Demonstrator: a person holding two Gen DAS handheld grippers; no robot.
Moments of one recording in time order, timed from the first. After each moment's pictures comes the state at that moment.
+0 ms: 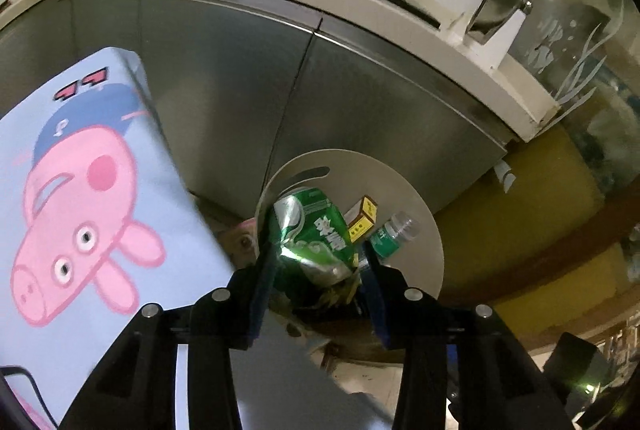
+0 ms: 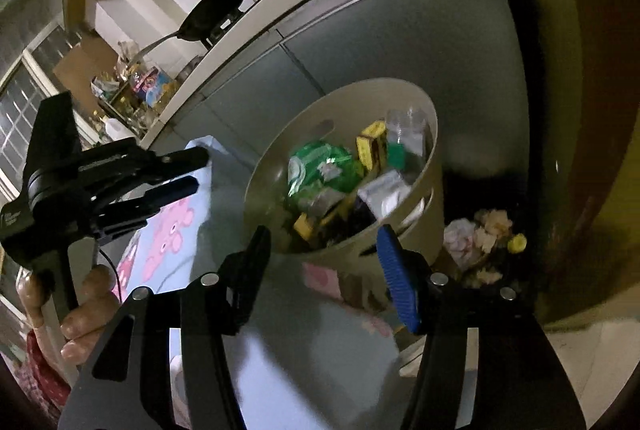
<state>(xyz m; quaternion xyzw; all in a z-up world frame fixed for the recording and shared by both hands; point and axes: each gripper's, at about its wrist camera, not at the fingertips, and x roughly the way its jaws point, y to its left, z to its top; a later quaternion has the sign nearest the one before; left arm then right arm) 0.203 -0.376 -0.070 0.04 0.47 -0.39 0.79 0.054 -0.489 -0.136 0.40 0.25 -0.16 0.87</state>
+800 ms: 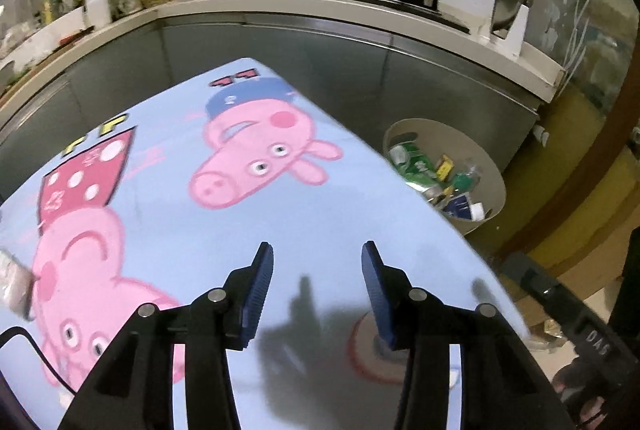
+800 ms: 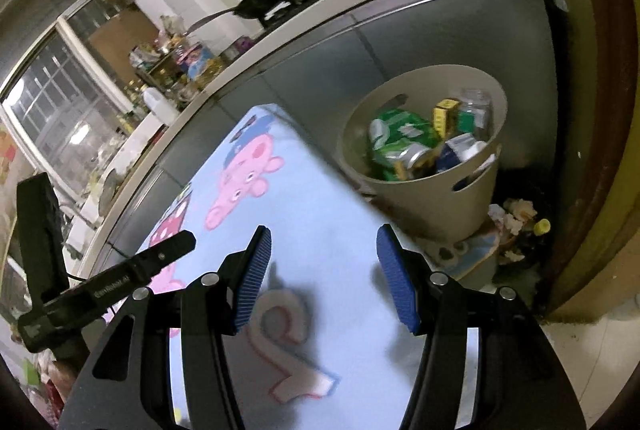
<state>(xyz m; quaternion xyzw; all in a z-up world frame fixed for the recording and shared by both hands) 0.130 -0.222 -0.053 0.11 0.40 -0.29 0.86 0.041 -0.386 -0.087 0.36 0.25 -0.11 0.89</state>
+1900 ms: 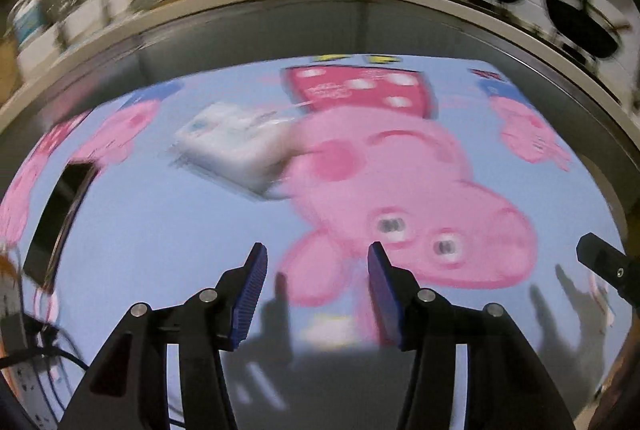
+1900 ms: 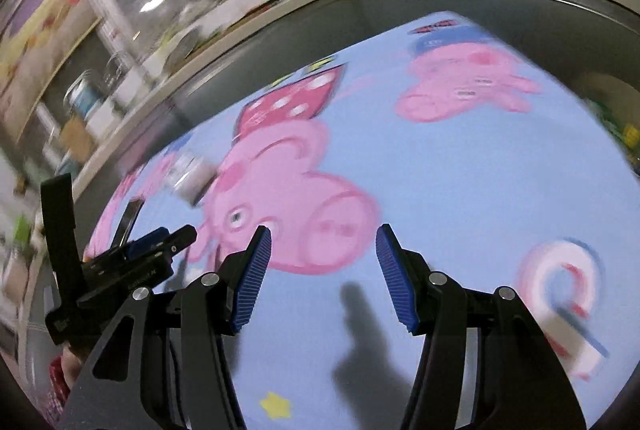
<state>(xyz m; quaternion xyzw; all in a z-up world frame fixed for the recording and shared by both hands) 0.153 0.053 -0.095 0.02 0.41 -0.05 0.91 0.165 -0.170 -0.070 0.20 0.37 0.08 0.90</state>
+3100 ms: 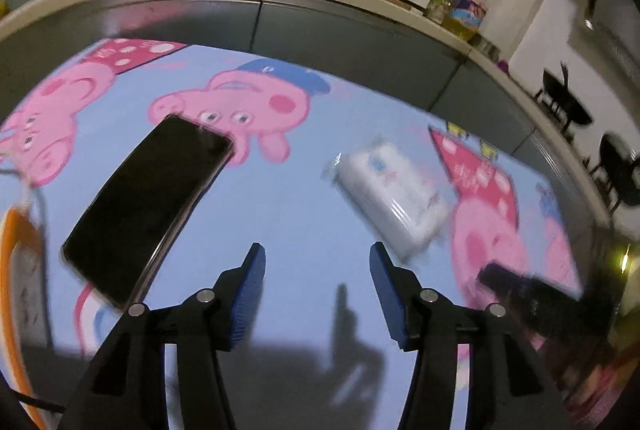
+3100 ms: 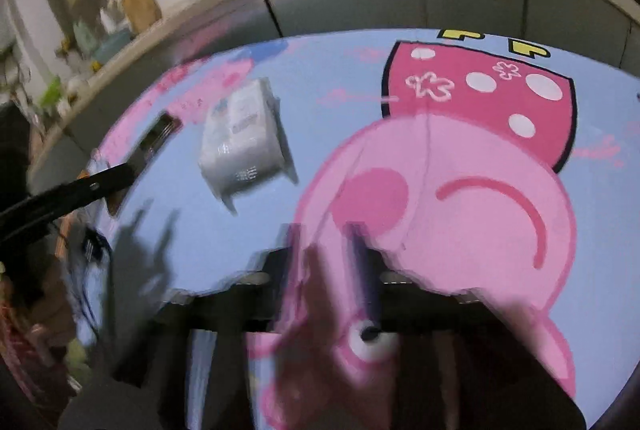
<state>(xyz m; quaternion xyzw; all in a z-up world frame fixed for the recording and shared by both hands) 0.204 0.220 -0.071 -0.17 0.41 -0.01 0.89 0.315 -0.028 -0.089 0.06 0.43 0.25 0.86</state>
